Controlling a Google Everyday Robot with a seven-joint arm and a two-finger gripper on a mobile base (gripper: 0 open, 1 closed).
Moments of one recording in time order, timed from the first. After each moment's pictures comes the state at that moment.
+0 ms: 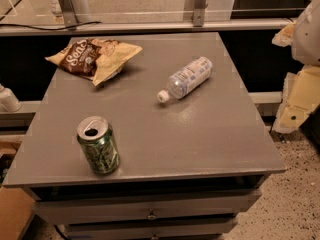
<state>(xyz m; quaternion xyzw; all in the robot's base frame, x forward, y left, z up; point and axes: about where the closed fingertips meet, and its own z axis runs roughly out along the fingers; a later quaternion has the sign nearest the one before) 0.438 -0.216 0.977 -0.60 0.78 -0.04 0.16</state>
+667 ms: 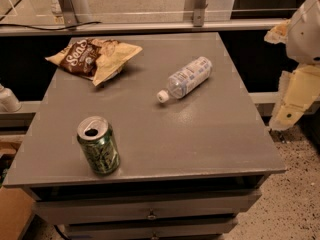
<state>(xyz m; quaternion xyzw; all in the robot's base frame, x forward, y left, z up) 0.446 -0.208 0.977 -0.62 0.76 -0.03 0.18</state>
